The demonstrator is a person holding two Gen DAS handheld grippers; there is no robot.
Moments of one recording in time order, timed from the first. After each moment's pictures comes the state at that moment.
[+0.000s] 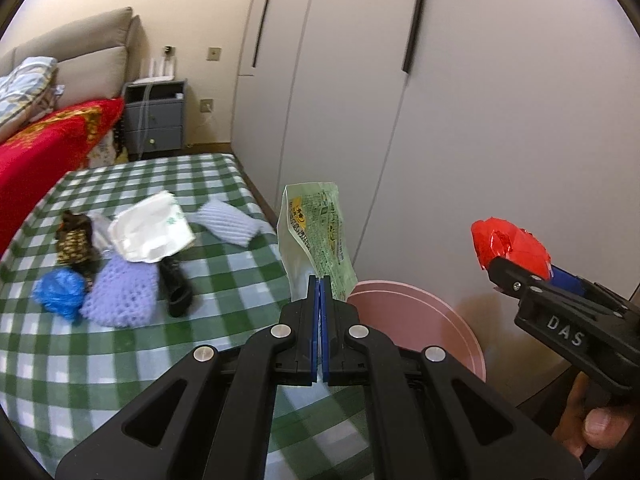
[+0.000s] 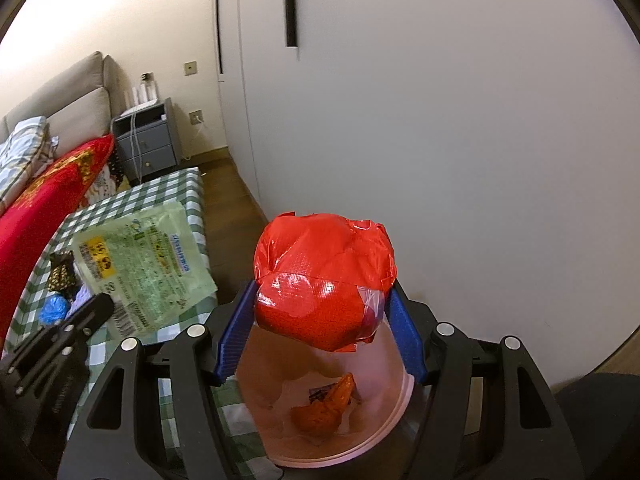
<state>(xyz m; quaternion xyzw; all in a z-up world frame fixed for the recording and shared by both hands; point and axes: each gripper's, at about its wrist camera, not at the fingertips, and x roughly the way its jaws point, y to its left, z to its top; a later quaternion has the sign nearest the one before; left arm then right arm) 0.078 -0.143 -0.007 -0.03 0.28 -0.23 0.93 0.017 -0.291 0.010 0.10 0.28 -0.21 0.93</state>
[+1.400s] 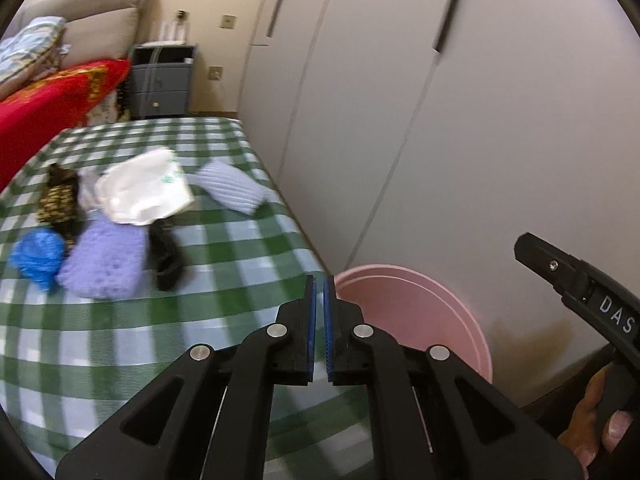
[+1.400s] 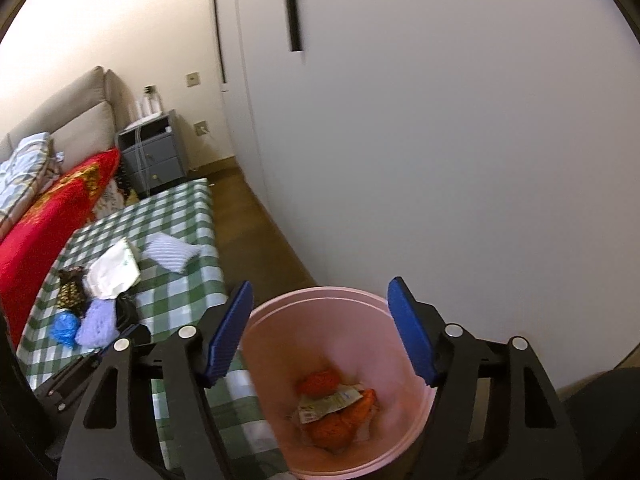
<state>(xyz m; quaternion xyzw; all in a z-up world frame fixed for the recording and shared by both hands) 0.097 -0.127 -0.030 -0.07 0.32 -0.22 0.92 0.029 -0.282 0.008 0.11 0.26 -0.19 0.94</state>
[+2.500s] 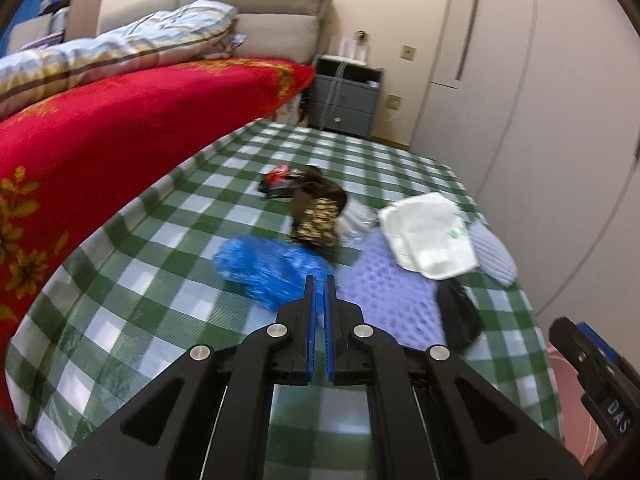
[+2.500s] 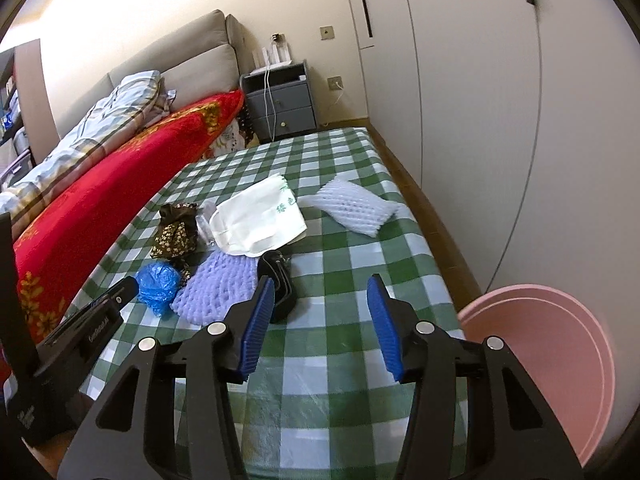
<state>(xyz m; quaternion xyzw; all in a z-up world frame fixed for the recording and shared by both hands) 0.144 0.033 -0.047 -0.12 0.30 0.07 0.94 0.135 -0.151 -0.037 0.09 0.31 0.04 0.95</state>
